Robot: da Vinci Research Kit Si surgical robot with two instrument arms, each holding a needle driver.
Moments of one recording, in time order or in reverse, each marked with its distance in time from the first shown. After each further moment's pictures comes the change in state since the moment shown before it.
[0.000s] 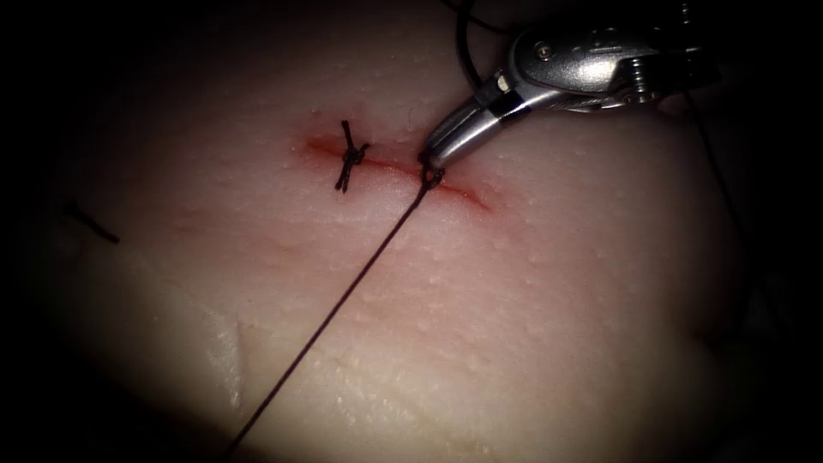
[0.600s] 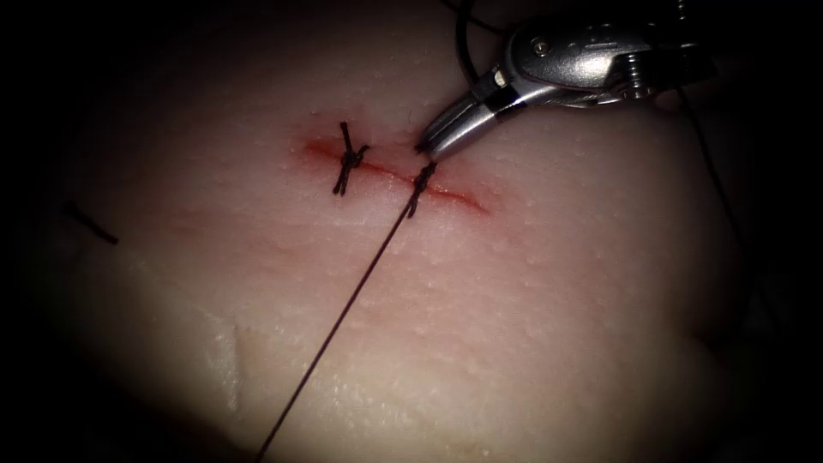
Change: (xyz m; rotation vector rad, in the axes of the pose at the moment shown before) right arm -0.001 0.001 -0.001 -0.036 -0.015 0.005; left arm -0.001 0.006 0.000 -0.007 -0.007 -0.017
